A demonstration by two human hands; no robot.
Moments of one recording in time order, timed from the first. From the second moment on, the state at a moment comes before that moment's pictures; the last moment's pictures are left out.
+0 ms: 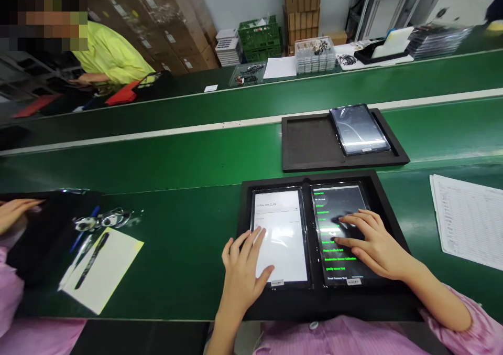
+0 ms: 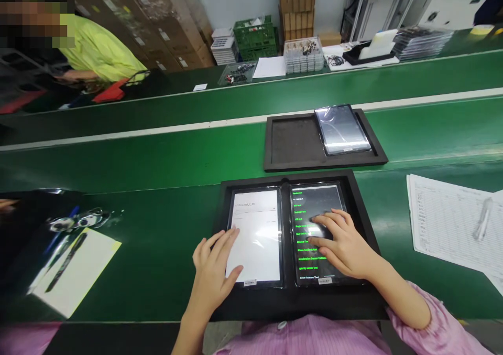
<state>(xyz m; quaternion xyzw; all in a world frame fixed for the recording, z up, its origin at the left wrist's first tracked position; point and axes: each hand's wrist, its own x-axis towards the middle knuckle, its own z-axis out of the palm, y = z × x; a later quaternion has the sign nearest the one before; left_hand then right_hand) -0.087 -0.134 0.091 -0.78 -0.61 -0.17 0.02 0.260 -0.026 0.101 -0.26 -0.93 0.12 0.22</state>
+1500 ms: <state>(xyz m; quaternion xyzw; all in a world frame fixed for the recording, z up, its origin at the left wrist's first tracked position) -0.090 -0.137 0.096 -0.73 -0.62 -0.29 0.08 0.252 -0.027 0.109 -0.28 -0.93 0.12 0.18</state>
